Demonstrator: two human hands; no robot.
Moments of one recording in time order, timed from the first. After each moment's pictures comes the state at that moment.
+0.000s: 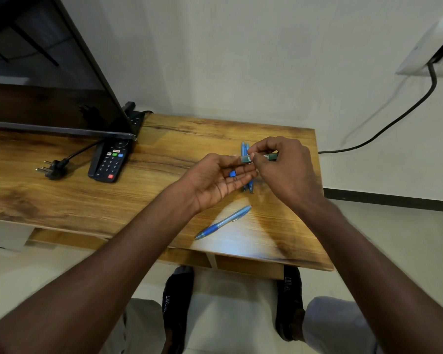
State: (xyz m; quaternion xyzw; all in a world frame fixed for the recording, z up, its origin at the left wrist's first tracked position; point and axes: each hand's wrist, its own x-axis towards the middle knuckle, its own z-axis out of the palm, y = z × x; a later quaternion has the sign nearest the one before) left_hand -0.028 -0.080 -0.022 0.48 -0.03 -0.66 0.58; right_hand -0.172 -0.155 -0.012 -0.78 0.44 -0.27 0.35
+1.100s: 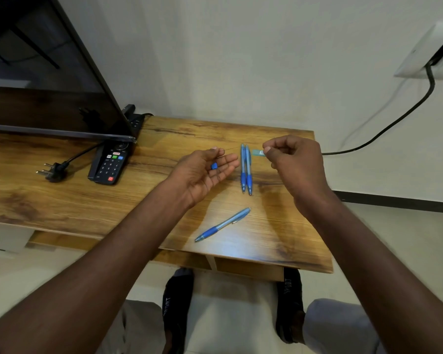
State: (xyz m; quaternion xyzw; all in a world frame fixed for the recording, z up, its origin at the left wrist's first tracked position) left_hand -0.006 -0.085 -0.025 0.53 -0.01 -0.58 0.62; right_hand -0.179 -0.166 -0.011 -0.65 0.50 -0.34 0.47
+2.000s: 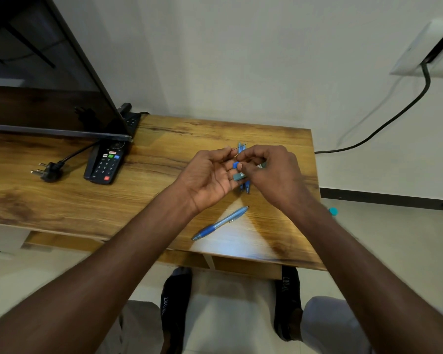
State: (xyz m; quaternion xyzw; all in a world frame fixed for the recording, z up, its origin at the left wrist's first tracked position) left_hand -0.032 -0.081 -0.016 0.41 -0.03 -0.66 0.62; right_hand -0.168 -0.150 -0.019 -0.77 0.43 -0.24 0.40
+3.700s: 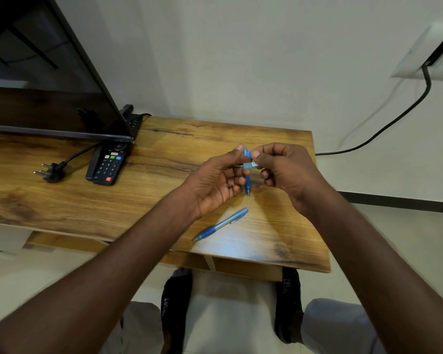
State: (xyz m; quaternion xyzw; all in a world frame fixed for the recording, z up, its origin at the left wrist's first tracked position) left_hand -0.034 -0.082 -0.028 0.53 -0.14 -0.63 0.55; right_hand -0.180 -0.167 -0.012 -0.57 0.46 -0.25 0.63
